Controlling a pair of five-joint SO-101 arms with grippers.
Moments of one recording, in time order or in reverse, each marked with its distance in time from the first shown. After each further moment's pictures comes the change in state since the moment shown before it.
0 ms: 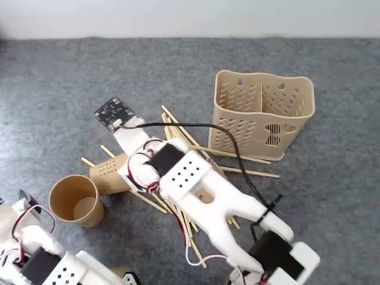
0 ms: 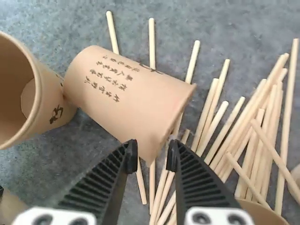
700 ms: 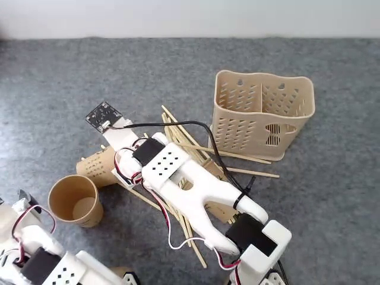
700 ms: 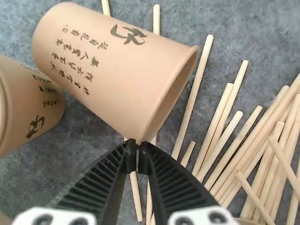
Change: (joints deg) left arm 0.0 0.0 0.0 0.0 0.0; right arm -0.1 13.3 -8.0 0.1 2.4
